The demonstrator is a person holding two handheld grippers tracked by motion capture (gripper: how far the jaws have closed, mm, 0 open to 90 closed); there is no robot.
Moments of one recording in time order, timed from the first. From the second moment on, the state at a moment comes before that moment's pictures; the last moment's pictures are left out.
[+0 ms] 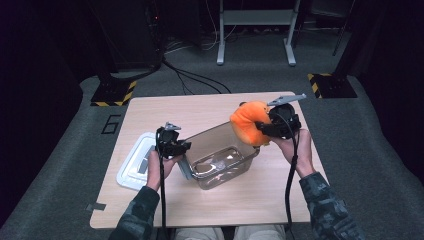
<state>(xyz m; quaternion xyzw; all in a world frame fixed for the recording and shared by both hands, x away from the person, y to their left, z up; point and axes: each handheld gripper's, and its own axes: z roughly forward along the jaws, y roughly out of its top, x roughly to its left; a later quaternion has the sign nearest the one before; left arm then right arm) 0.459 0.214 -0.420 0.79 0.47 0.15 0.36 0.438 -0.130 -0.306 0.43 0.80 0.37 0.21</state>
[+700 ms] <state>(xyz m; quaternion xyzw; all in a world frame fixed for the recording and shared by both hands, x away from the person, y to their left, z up) 0.459 0.214 -0.420 0.79 0.47 0.16 0.36 0.440 -0.089 -0.318 0.39 0.83 0.35 0.19</state>
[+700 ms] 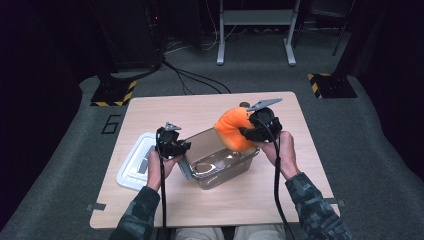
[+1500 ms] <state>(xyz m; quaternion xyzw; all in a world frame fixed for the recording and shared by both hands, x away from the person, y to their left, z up) 0.458 0.213 -0.420 0.79 0.47 0.16 0.36 0.444 -0.066 -0.352 0.38 0.85 0.32 0.19</state>
